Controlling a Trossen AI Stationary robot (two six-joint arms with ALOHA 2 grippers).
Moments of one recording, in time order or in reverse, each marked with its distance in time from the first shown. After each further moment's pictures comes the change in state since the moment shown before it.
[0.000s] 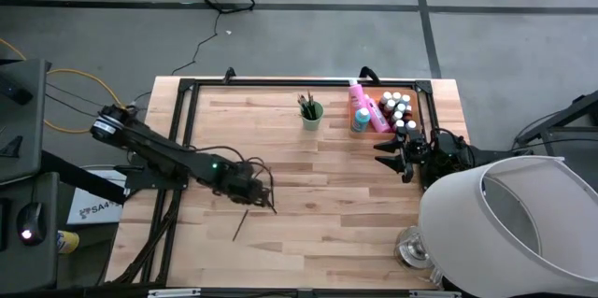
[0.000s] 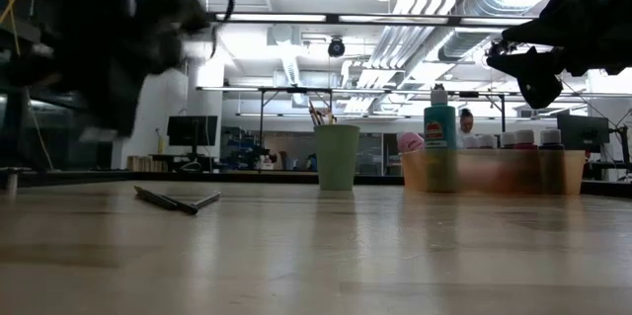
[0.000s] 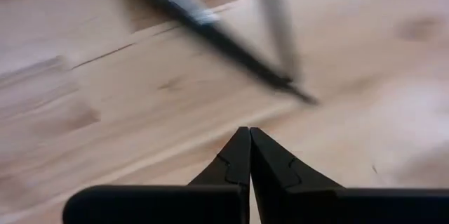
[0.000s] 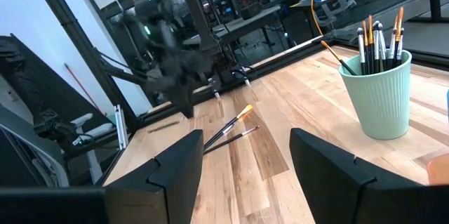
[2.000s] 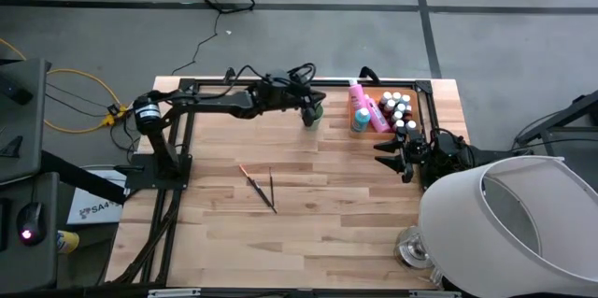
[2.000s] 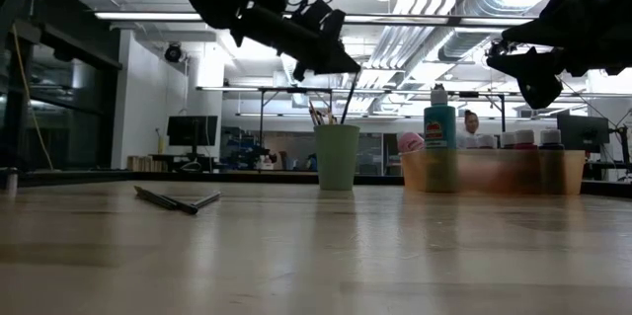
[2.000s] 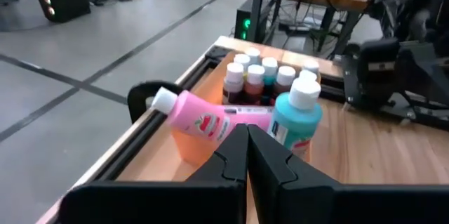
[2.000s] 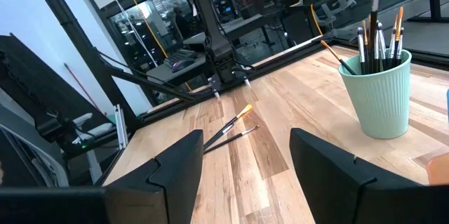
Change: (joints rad) left arm 0.728 0.319 0.310 0.983 0.098 1.587; right arm 0.000 0.002 0.000 0.000 0.000 0.000
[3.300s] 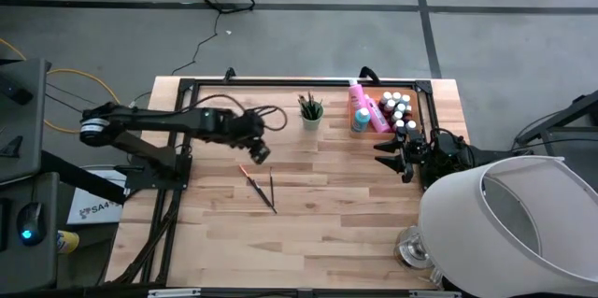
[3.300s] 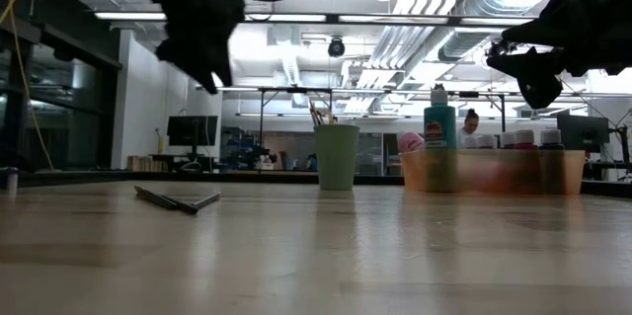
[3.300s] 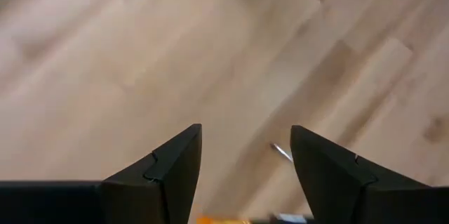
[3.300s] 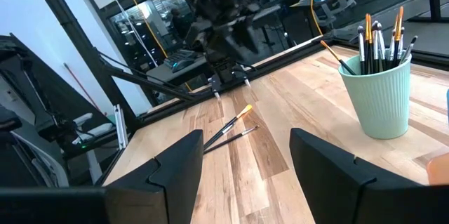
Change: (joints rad) left arm -0.275 -0.444 -0.140 -1.133 -0.309 -0.548; right arm 0.000 0.000 0.000 0.001 0.000 0.000
